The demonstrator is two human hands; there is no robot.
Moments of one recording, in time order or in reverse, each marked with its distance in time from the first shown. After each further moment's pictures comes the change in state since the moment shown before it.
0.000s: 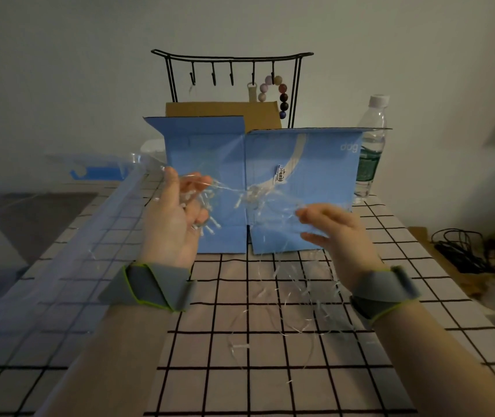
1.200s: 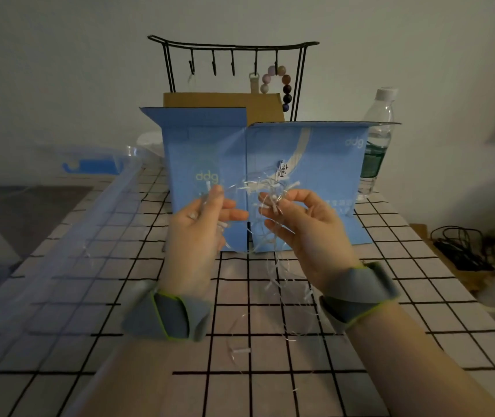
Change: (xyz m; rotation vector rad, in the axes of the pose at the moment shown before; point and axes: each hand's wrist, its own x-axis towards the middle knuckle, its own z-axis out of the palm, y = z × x) left_hand -0.021 -0.026 0.002 0.519 0.035 0.073; right_hand 0.001 -0.006 0.043 0.329 -0.067 0.042
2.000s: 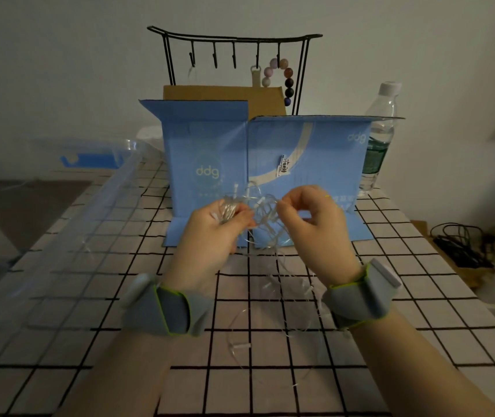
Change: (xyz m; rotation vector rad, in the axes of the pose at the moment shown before) left_hand -0.001 -0.001 0.001 0.154 -0.194 -0.041; right_hand -0.002 0.005 -0.003 -0.801 0.129 -0.413
